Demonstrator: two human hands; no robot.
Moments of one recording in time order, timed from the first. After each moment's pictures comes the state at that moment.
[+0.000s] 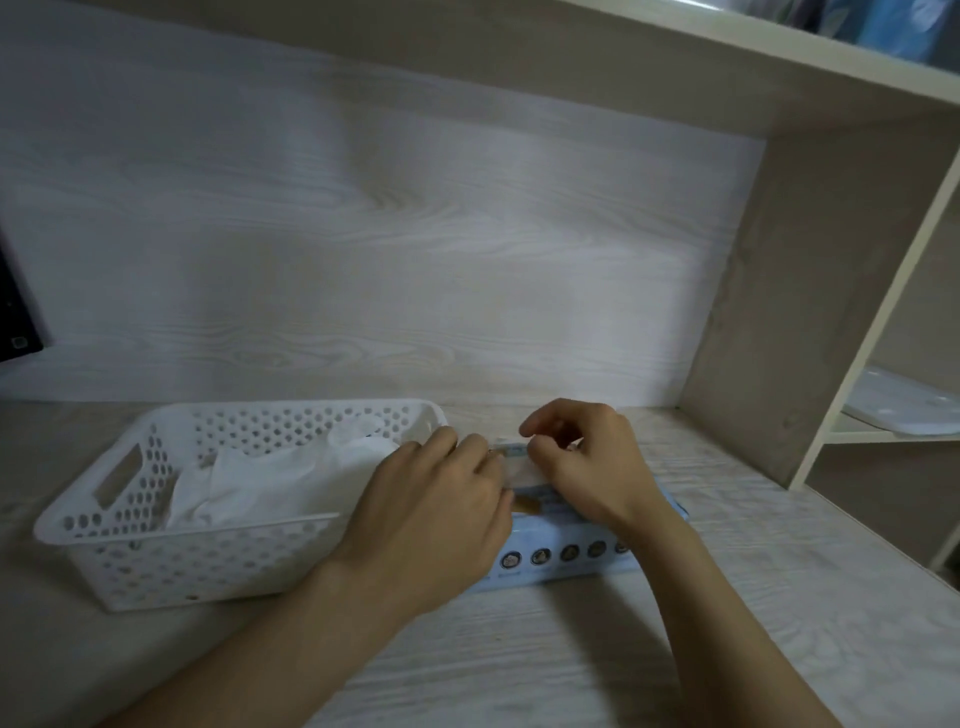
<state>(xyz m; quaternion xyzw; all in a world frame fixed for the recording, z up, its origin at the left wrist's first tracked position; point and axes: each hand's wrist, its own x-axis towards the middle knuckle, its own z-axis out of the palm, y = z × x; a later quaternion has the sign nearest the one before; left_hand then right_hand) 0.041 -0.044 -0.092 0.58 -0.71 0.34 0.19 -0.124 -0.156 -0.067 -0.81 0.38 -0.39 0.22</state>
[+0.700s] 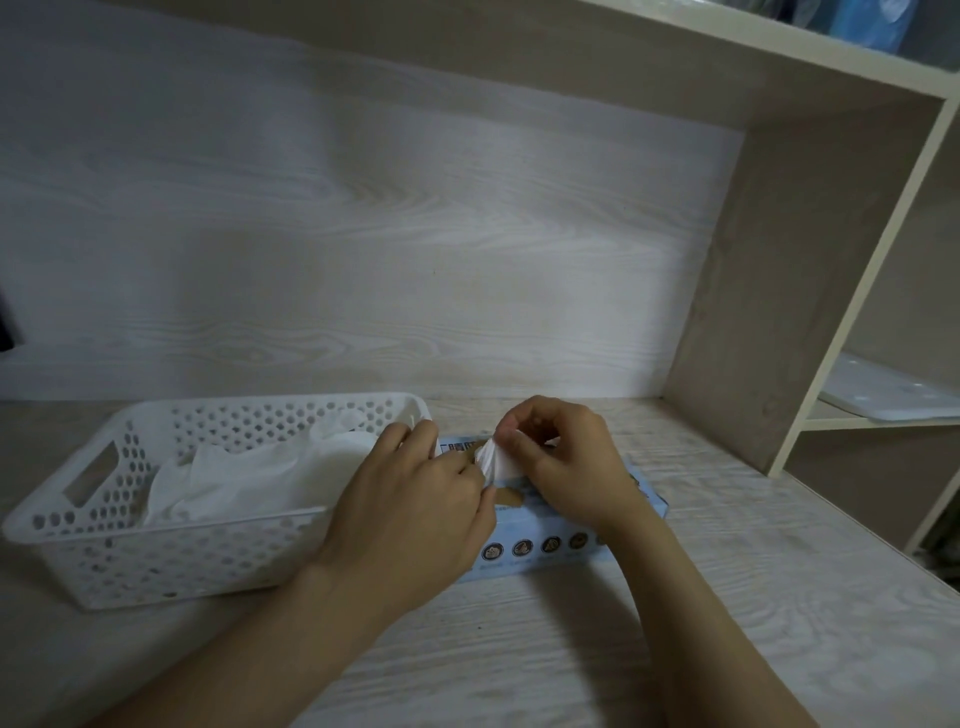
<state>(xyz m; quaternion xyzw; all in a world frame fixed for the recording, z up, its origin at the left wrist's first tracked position) 0.037 -0.043 -0.095 0.59 -0.69 0.39 0.15 -0.125 -0.167 -0.084 -0.83 0.30 -0.41 0.24</state>
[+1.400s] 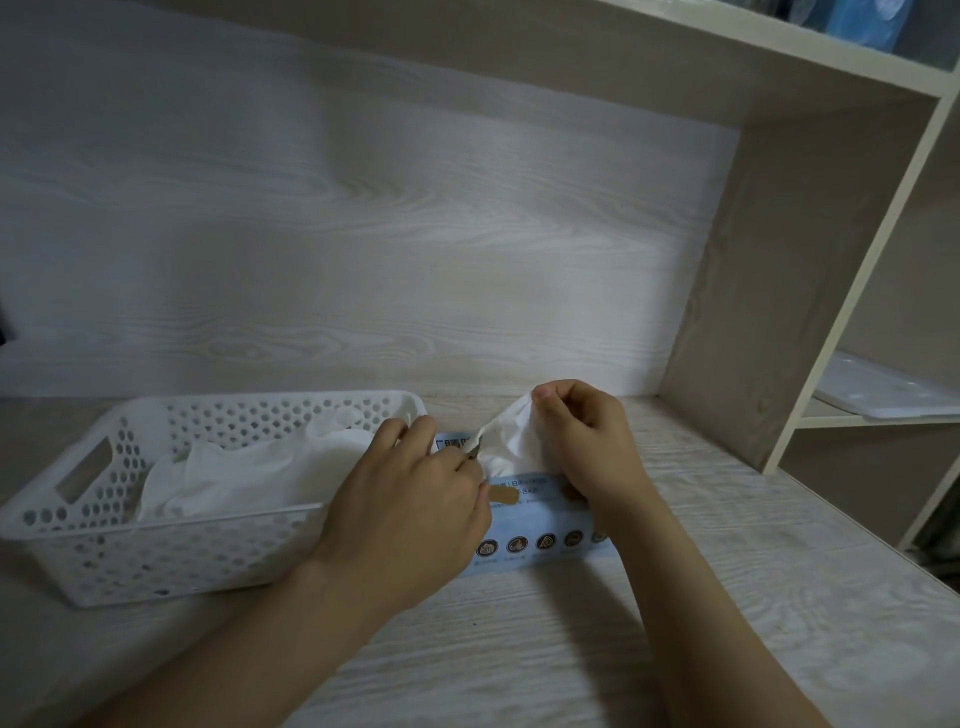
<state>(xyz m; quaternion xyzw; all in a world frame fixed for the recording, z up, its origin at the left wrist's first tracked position) 0.036 -0.042 -0.094 0.58 -0.70 0.38 0.17 -0.129 -0.161 -0.072 -0.67 0.38 -0.50 0.40</state>
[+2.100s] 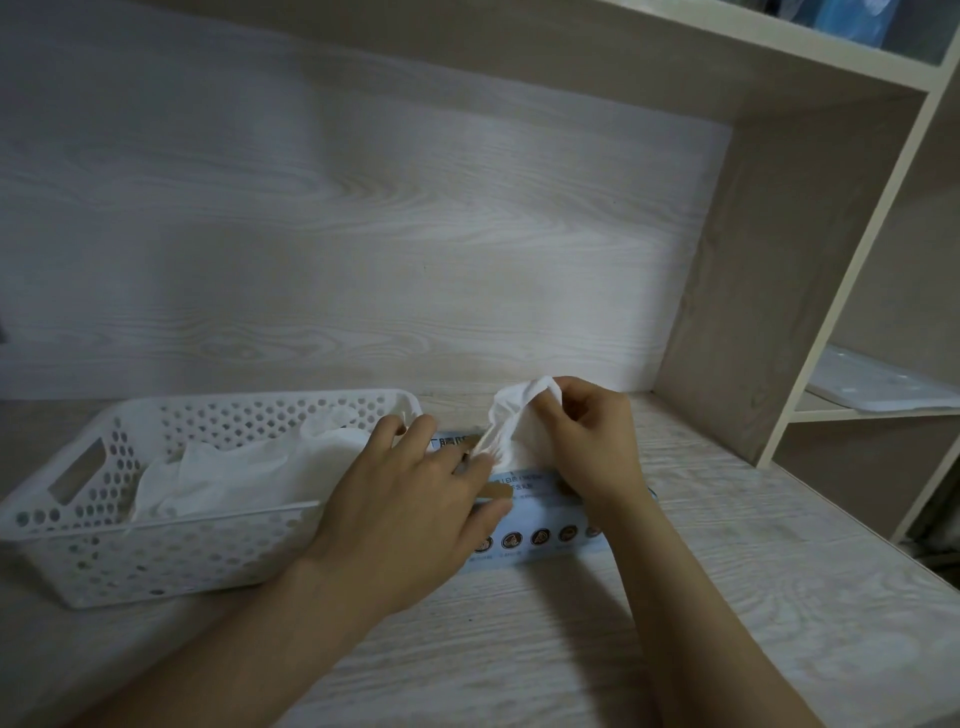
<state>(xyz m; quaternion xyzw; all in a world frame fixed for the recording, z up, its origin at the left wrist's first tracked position) 0.035 -0.039 -0.093 0.60 -0.72 0.33 0.12 -0.131 -0.168 -0.080 -0.69 0.37 -0.54 0.32</state>
